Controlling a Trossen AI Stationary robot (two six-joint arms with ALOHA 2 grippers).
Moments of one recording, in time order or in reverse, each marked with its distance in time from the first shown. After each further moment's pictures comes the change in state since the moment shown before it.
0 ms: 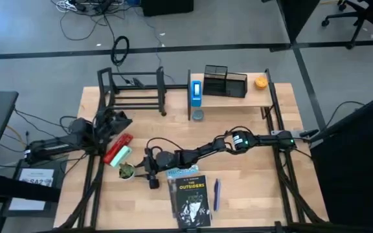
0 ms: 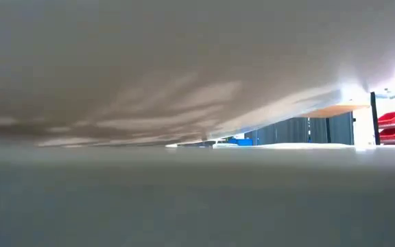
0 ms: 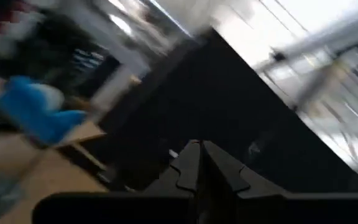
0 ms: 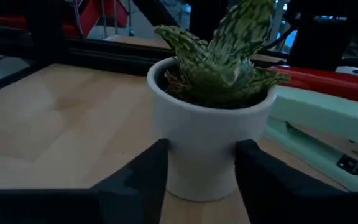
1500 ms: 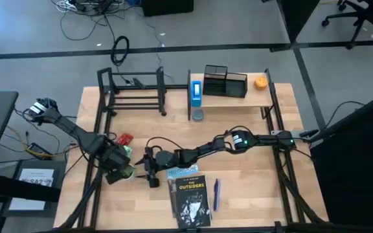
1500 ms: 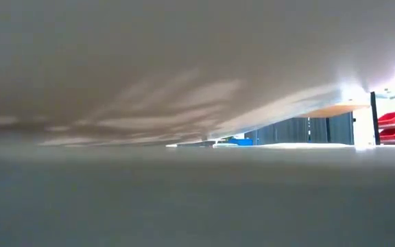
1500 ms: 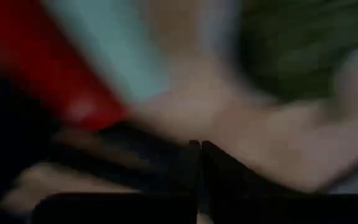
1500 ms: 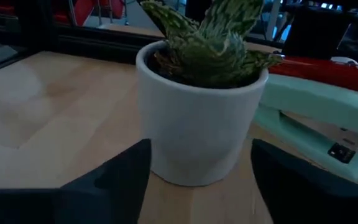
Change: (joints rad) left arm -0.784 1.044 0.659 -1.558 0.101 -0.356; right arm -0.006 0.003 0.000 -0.028 0.011 -0.013
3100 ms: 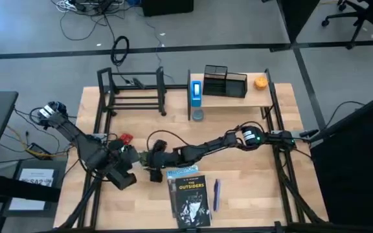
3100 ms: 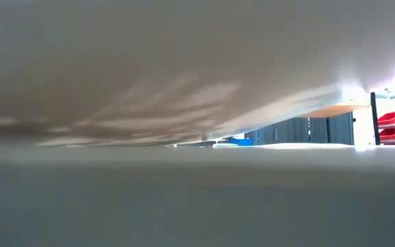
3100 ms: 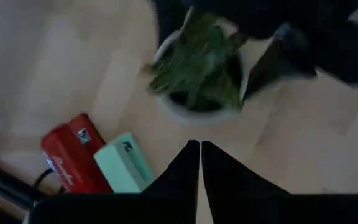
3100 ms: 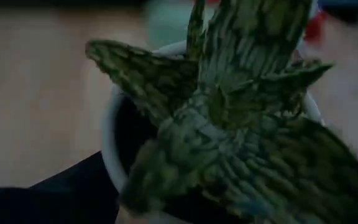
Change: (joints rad) left arm -0.146 0.228 0.387 -0.163 -0.675 0.021; right arm 0.060 -0.251 0.000 -0.789 0.408 0.204
